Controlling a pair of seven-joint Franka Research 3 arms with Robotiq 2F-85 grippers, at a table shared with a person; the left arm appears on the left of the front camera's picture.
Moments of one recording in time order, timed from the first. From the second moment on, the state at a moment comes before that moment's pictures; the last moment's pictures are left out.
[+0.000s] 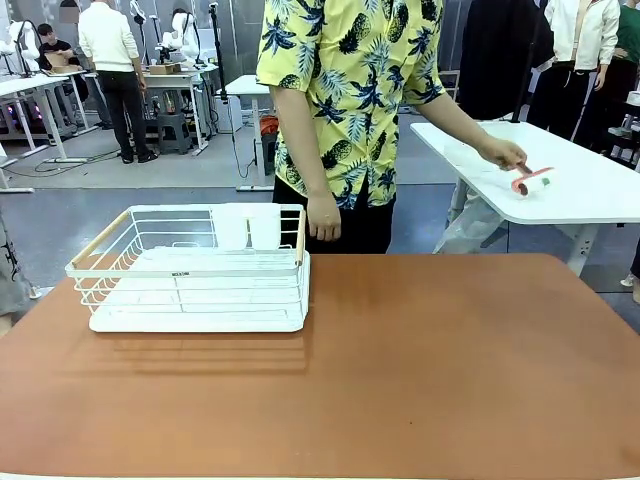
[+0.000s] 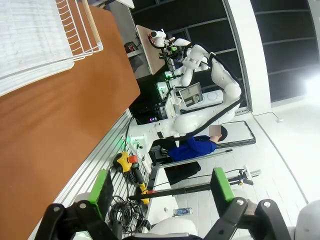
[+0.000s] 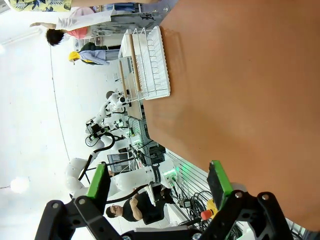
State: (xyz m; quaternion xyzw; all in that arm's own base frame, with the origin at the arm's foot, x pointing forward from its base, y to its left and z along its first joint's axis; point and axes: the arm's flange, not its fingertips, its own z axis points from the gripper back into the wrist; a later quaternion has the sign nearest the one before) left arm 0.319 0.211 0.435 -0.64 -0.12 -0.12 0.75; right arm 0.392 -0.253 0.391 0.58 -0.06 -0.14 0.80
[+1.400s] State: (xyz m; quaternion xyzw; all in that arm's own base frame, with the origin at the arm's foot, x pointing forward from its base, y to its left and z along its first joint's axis) left arm 0.319 0.211 0.435 -0.64 -0.12 -0.12 0.75; right arm 0.392 -0.253 0.391 0.58 -0.06 -0.14 0.80
